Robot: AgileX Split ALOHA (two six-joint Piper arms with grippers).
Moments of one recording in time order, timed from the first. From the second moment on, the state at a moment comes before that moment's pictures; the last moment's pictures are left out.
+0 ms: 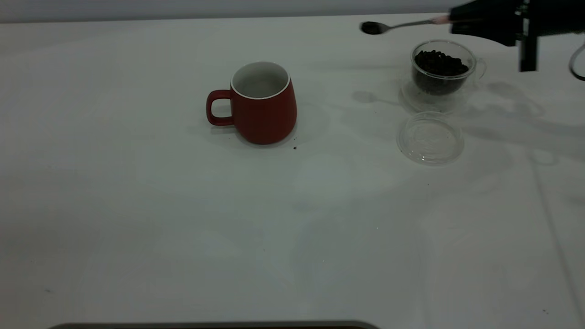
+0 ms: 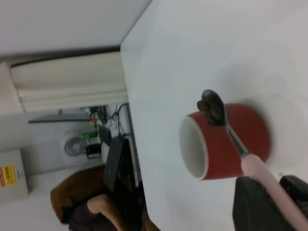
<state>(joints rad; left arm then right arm) -0.06 -0.02 -0.49 0.01 1.13 -0.01 -0.17 2.39 -1.30 1.57 1.14 -1.00</state>
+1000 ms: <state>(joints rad) -0.06 -0.02 -0.49 0.01 1.13 -0.02 0.16 2.38 -1.30 1.68 0.95 -1.18</state>
